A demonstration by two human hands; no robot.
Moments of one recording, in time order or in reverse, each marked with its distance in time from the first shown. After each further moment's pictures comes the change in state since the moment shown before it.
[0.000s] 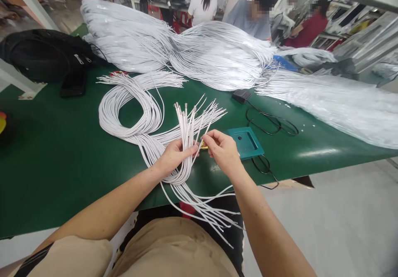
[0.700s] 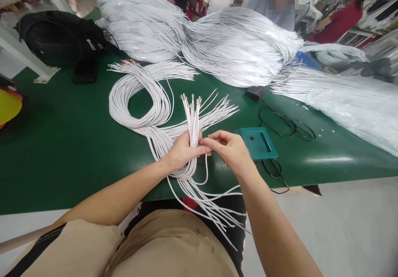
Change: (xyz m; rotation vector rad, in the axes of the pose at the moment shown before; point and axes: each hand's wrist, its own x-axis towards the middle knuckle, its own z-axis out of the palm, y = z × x) left_hand 0.002 0.007 0.003 -0.039 -0.001 0.055; right_hand 0.004 -0.010 0.007 0.111 -0.128 0.162
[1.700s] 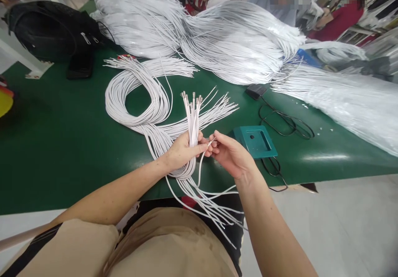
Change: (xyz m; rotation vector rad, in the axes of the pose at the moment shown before) left_hand -0.004 0.004 0.002 0.020 -0.049 -0.024; right_hand 0.006 0.027 0.002 0.815 -0.272 0.224
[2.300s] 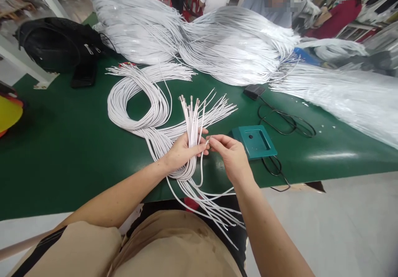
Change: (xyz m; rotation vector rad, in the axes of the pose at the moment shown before) left_hand 0.004 -0.008 -0.003 -0.092 -0.027 0.044; right_hand -0.008 0.010 0.003 -0.435 0.326 -0.325
